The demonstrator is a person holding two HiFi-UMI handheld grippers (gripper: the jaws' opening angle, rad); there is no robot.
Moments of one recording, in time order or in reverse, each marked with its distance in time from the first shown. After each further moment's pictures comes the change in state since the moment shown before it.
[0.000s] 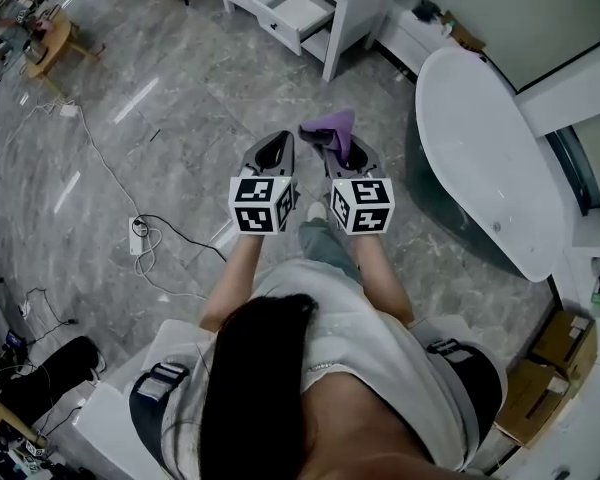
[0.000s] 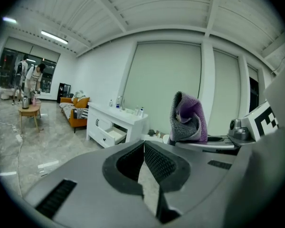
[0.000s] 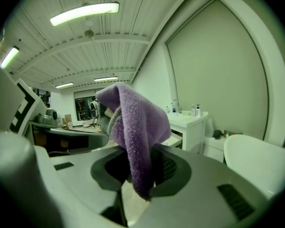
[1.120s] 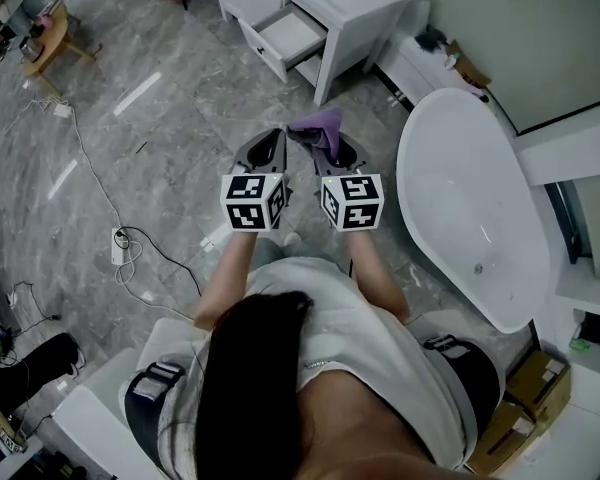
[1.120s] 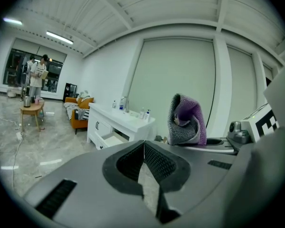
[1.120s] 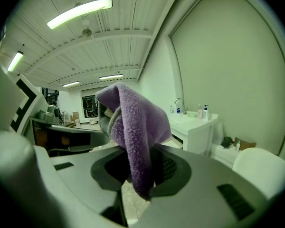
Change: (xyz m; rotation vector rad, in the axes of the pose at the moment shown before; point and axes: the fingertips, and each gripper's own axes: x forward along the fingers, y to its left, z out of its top) left arm 0.165 -0.001 0.052 -0.041 -0.022 0.091; right arm 0.115 -0.126 0.047 -0.040 0.027 0.111
